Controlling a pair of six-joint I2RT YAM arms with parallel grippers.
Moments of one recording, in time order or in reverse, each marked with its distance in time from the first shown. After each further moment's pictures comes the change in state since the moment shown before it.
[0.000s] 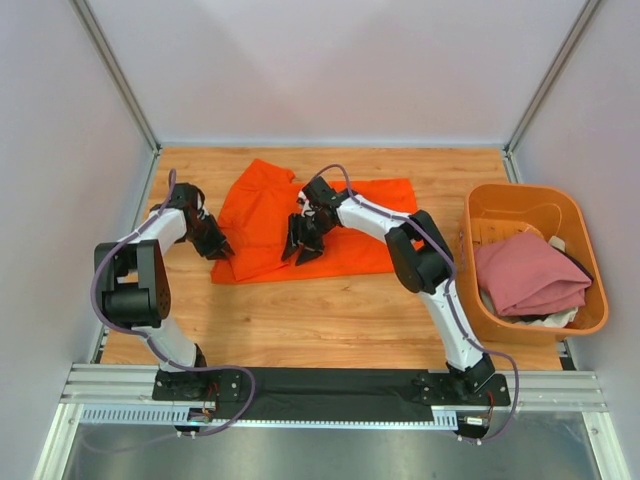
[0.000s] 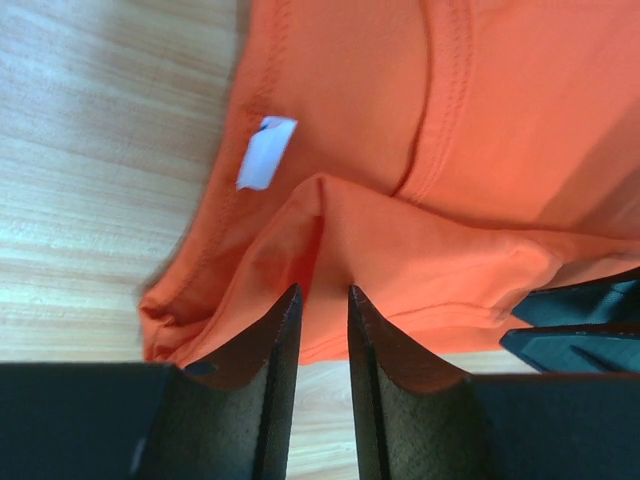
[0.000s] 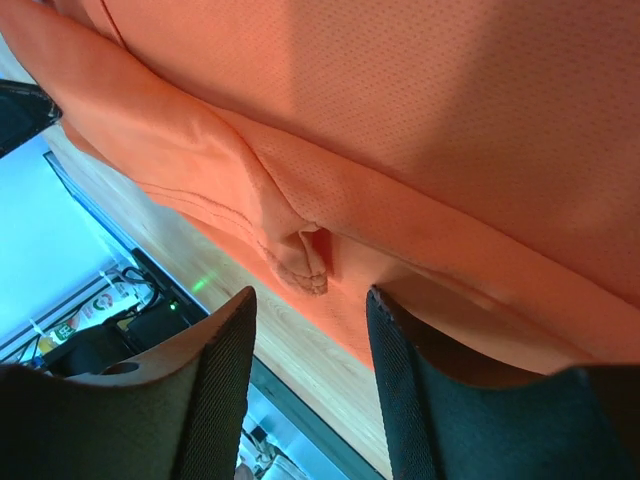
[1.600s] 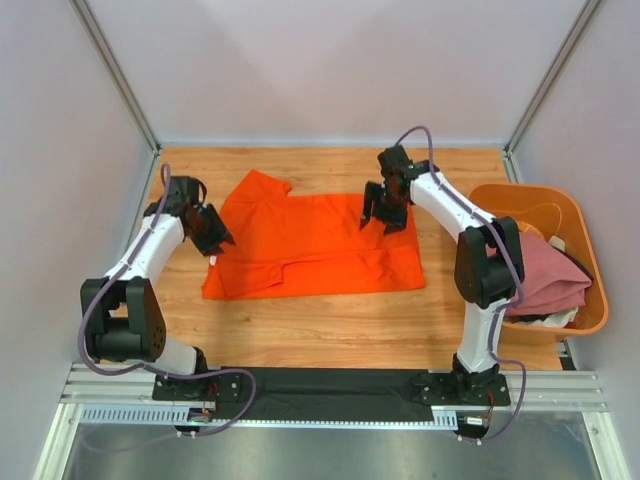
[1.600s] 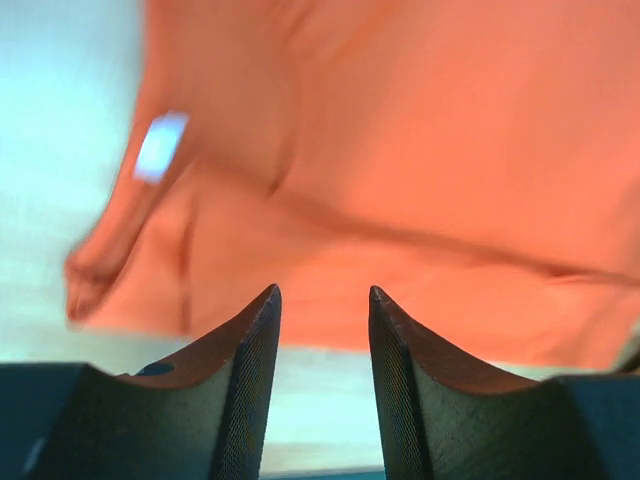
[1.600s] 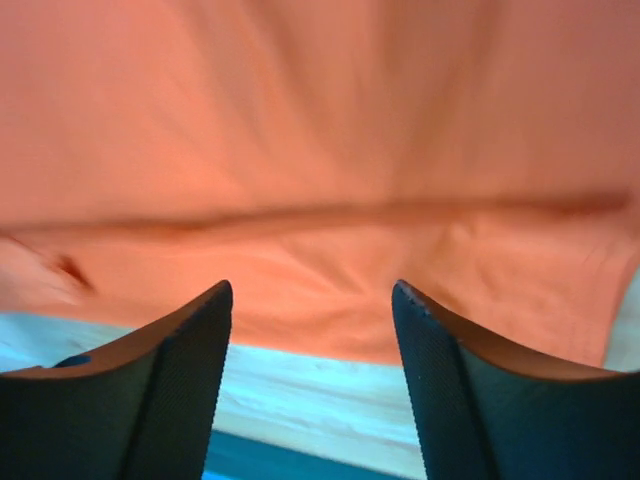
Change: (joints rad) left arm -0.076 -0.223 -0.062 -0.116 -0.109 -0.127; right arm -0.286 -0.437 -0.337 -0.250 0.442 -0.171
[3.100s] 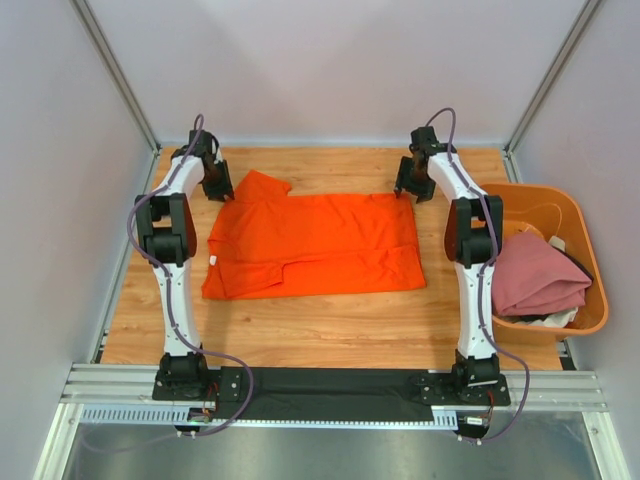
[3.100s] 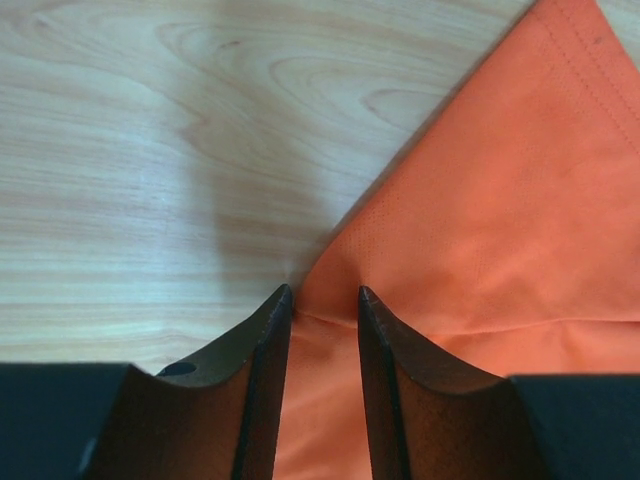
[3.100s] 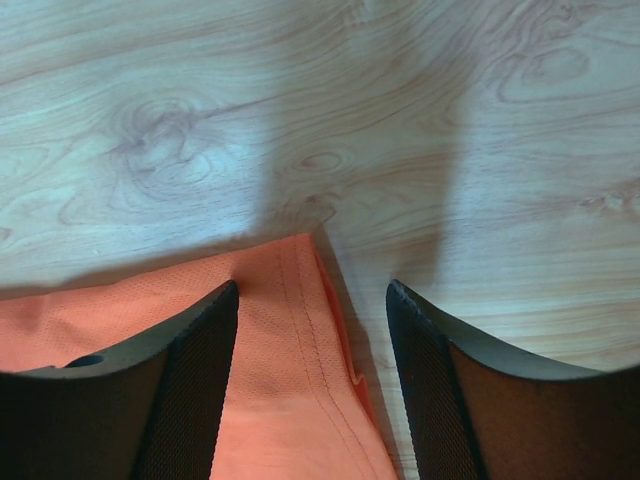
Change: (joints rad) left arm 0.037 0.891 0.984 0.009 -0.035 0.396; right arm -0.262 0.515 0.632 0.026 0.199 -0.155
